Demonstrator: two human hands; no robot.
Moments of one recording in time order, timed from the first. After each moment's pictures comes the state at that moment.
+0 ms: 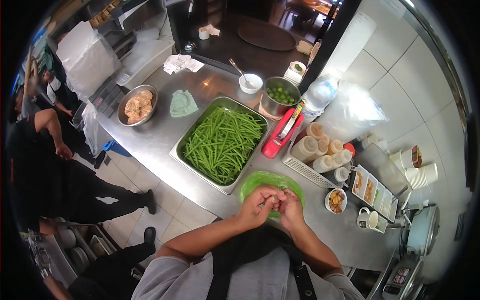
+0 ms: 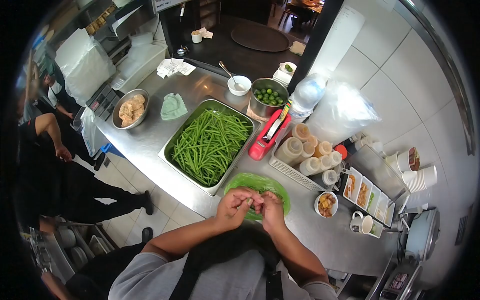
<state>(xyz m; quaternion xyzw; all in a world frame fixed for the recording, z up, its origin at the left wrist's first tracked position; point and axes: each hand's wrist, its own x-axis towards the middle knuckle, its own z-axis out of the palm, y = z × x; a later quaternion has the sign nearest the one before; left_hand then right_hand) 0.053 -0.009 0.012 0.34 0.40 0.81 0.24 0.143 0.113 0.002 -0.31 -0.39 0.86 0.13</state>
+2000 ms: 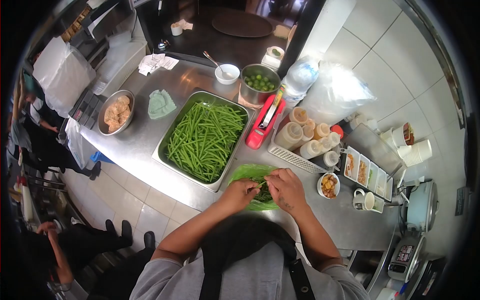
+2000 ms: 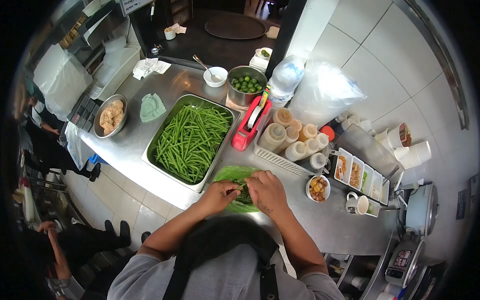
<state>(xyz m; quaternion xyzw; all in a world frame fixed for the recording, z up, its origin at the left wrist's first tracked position) 0.014 -0.013 -0.016 0.43 0.68 0.51 0.29 0.137 0.145 0.043 -0.10 -0.95 0.22 0.20</state>
